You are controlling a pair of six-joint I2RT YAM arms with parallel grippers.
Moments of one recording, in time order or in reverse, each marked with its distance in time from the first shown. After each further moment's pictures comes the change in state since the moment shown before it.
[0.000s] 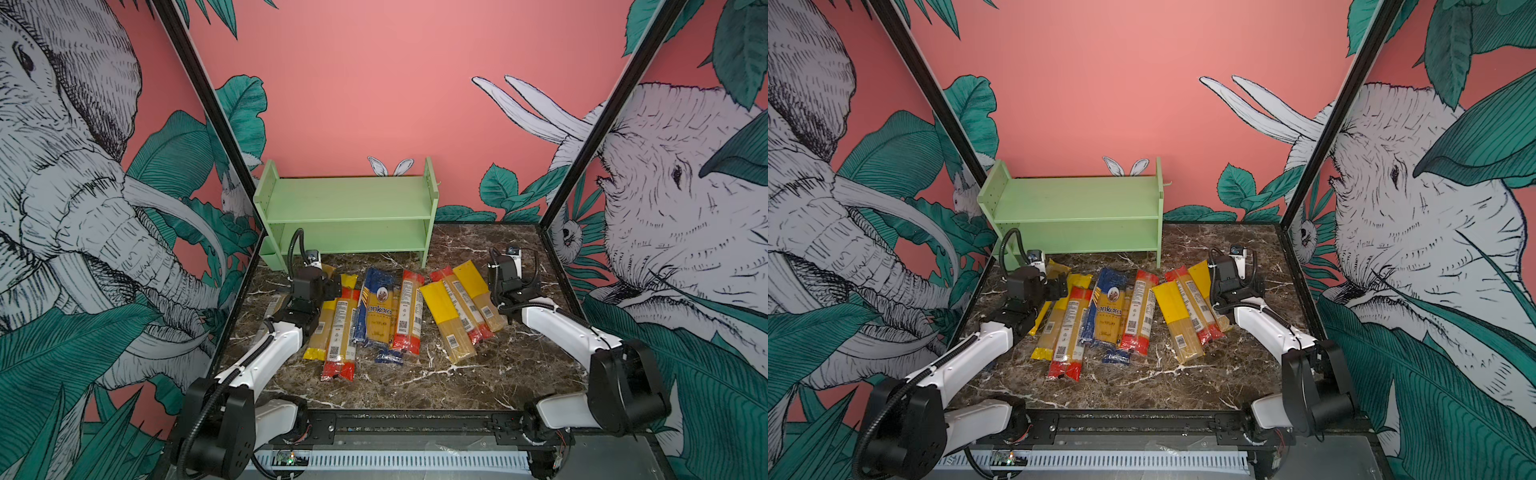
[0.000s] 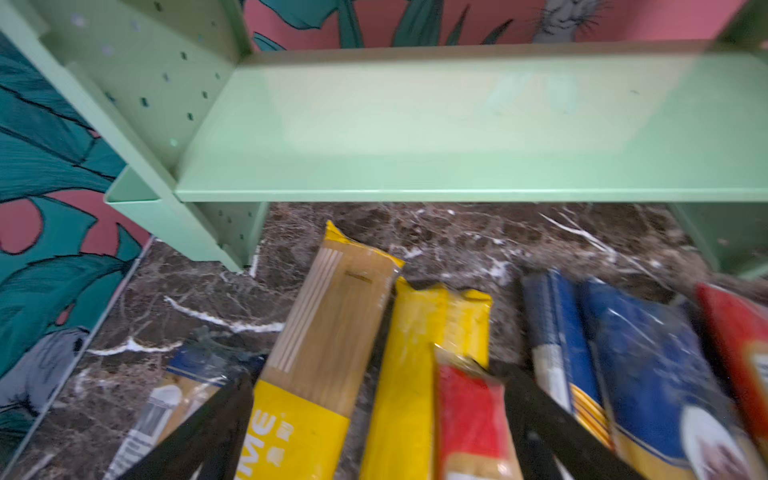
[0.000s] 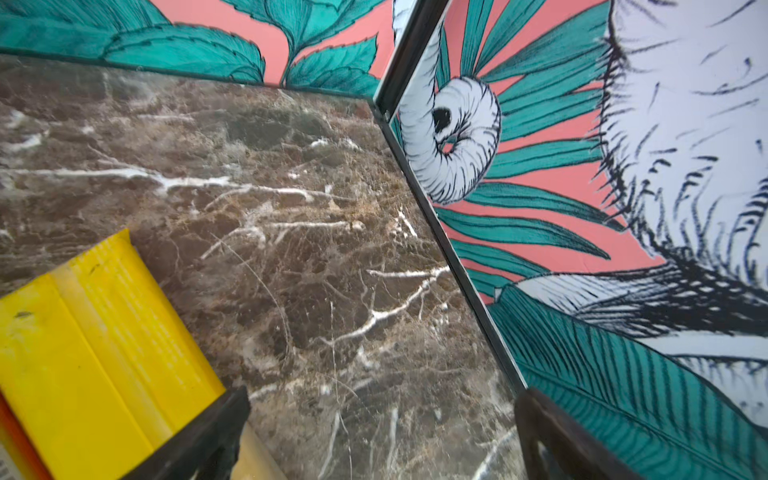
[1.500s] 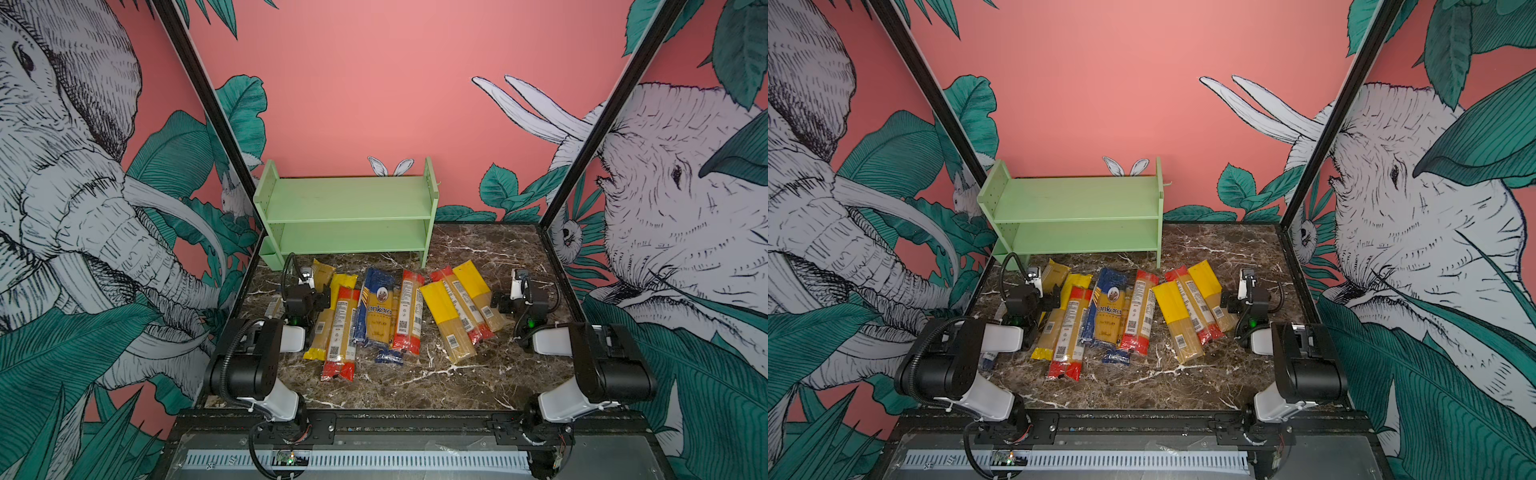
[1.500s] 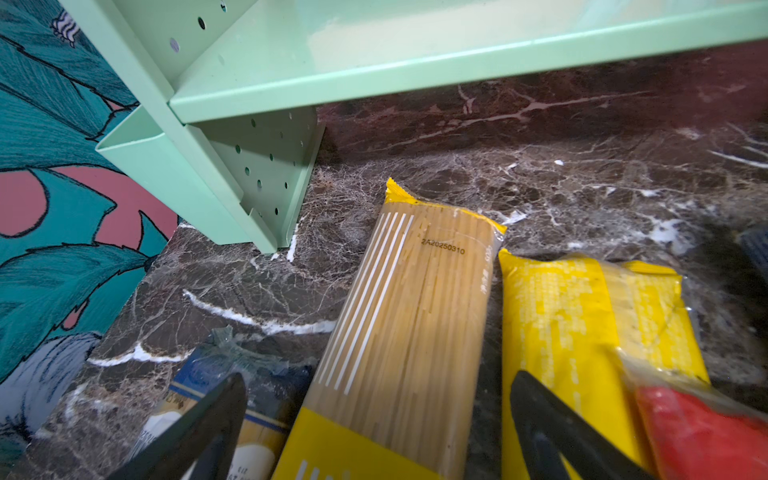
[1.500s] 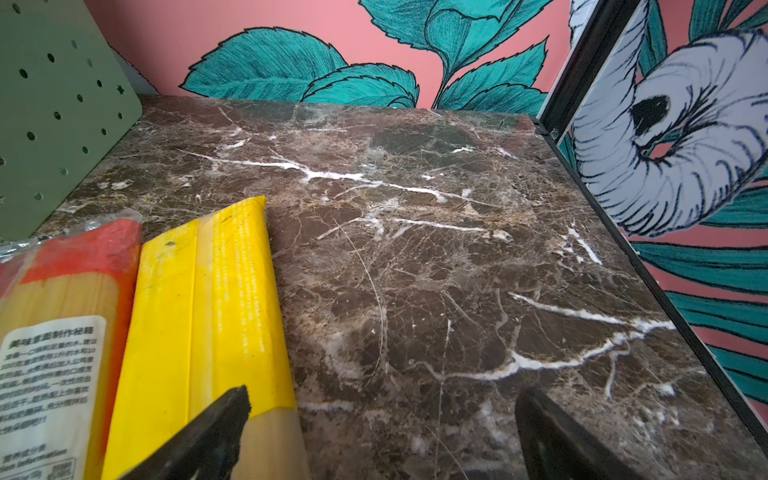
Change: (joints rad) left arm 0.227 0.414 -0.246 0.771 0.051 0.253; right arm -0.340 0.145 -0.517 1.049 -0.814 -0.253
